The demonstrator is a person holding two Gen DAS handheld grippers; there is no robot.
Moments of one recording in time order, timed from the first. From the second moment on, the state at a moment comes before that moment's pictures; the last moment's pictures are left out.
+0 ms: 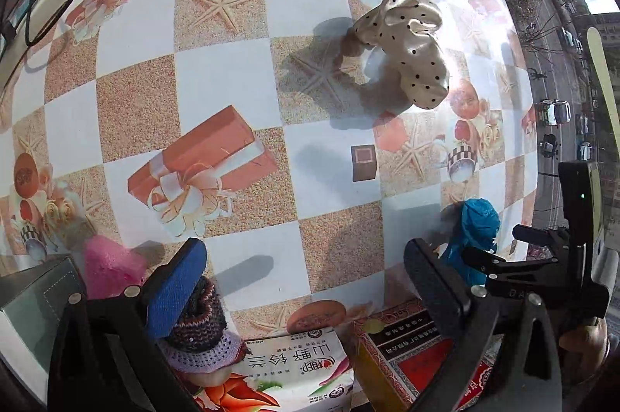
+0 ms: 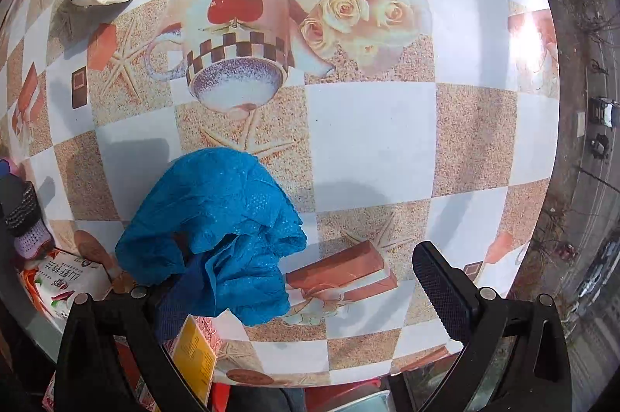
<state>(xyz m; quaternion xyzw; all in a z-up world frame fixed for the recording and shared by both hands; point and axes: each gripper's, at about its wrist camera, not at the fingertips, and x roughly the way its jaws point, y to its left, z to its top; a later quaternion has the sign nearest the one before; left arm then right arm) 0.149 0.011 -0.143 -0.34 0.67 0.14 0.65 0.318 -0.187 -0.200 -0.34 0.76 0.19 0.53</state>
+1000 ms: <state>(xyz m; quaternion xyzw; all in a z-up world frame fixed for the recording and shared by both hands) 0.101 0.099 -0.232 -0.20 0.81 0.16 0.53 0.297 -0.213 -0.187 -0.21 0.79 0.26 0.51</state>
